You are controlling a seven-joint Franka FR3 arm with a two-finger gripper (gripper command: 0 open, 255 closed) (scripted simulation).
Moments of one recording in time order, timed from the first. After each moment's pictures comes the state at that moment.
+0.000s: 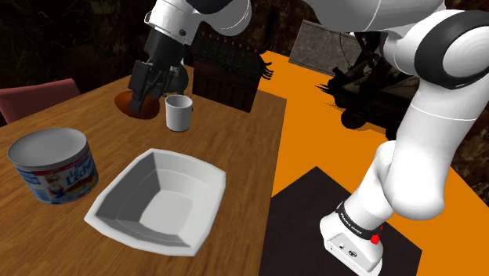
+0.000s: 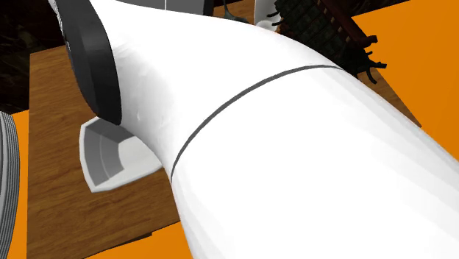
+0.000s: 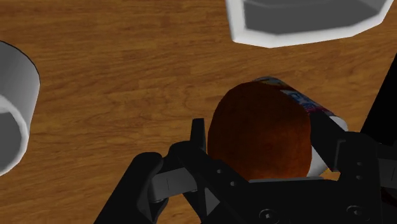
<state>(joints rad) 0.47 0.26 0.21 -1.62 0.40 2.02 -0.19</state>
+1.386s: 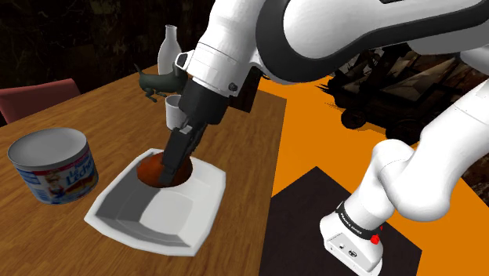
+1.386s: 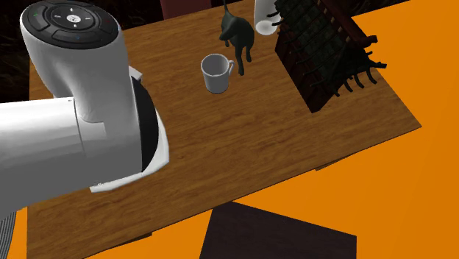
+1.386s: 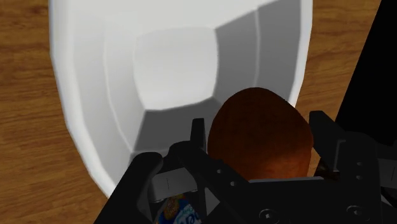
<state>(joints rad) 0.59 -0.13 0.33 -2.15 0.51 2.25 -0.07</state>
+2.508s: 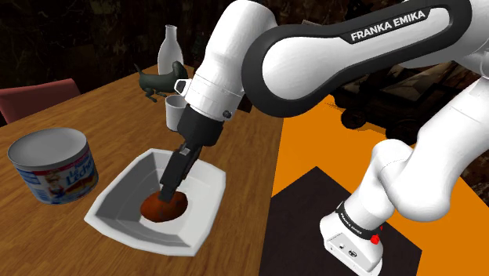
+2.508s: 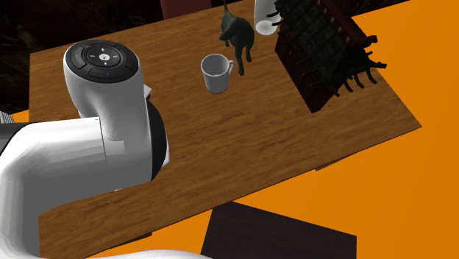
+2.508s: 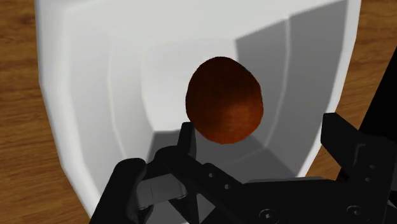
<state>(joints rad) 0.60 -0.08 0.34 -2.22 0.54 2.37 -0.11</state>
